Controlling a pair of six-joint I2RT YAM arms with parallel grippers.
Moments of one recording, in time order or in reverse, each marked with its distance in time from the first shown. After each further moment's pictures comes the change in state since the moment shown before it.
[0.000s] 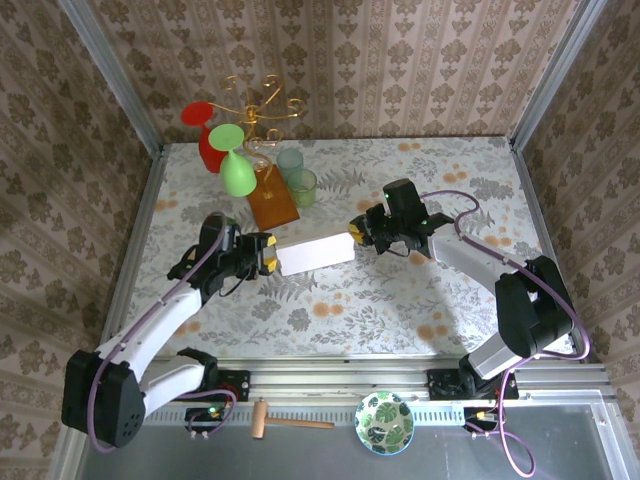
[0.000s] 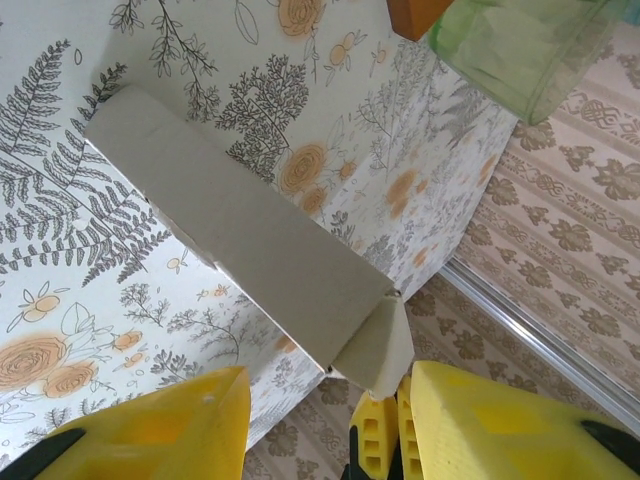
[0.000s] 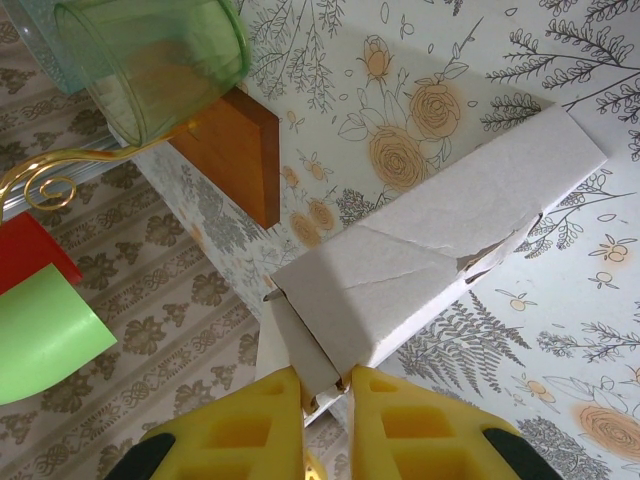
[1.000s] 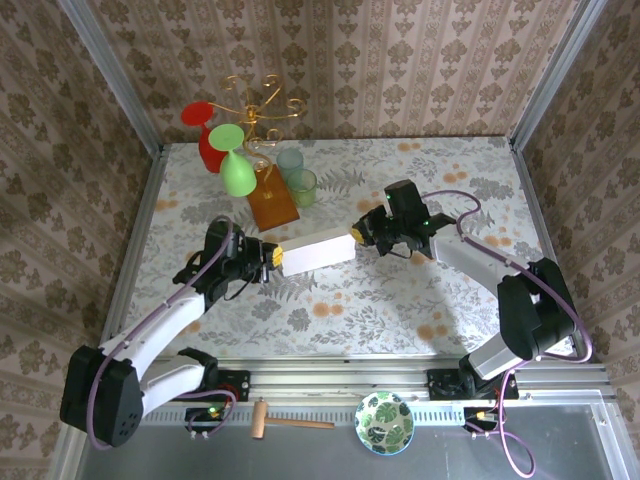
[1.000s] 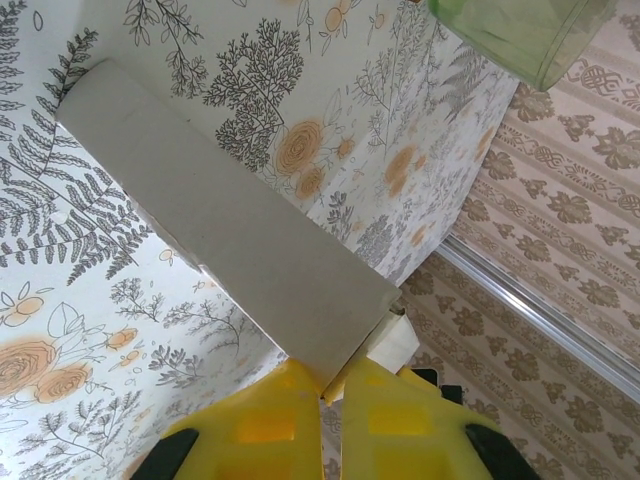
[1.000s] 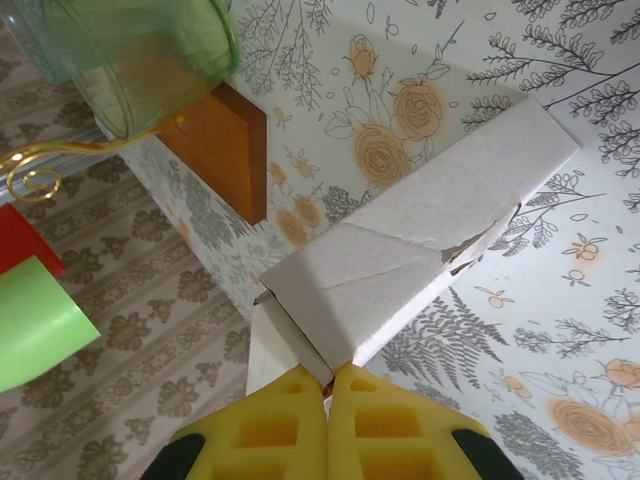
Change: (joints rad) left arm -0.033 -0.010 -0.072 0.120 0.004 -0.005; right arm -0.007 -0.018 -0.008 -0.040 -0.006 -0.056
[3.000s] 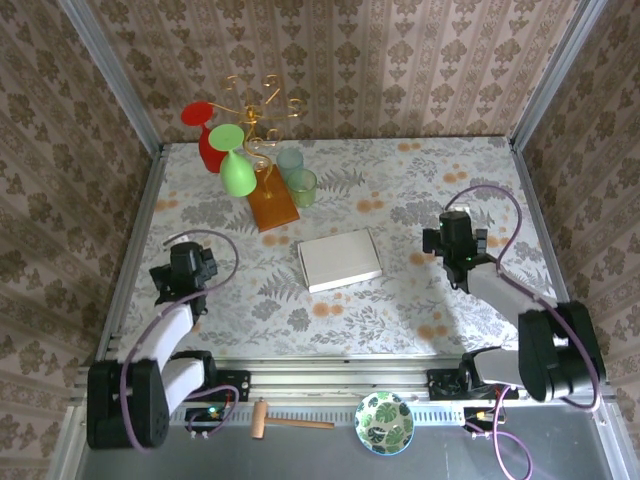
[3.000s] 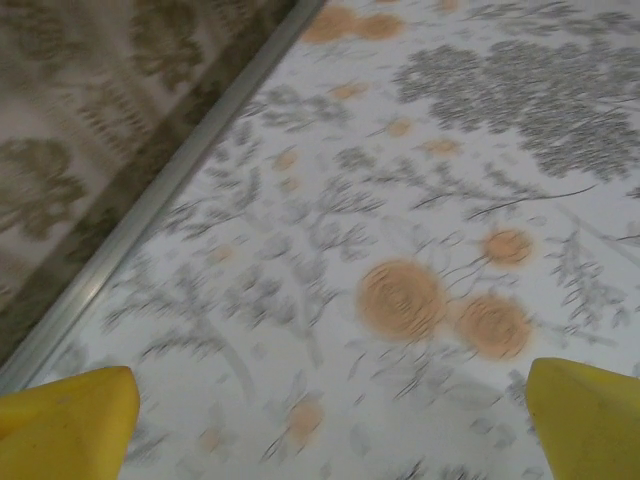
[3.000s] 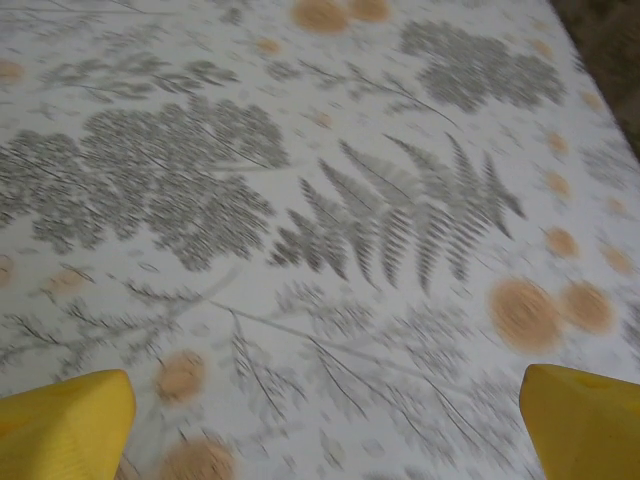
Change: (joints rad) left arm 0.399 0.019 -0.249 0.278 -0.766 1.681; right arm -0.280 -0.213 -0.433 0.311 0.795 -1.423
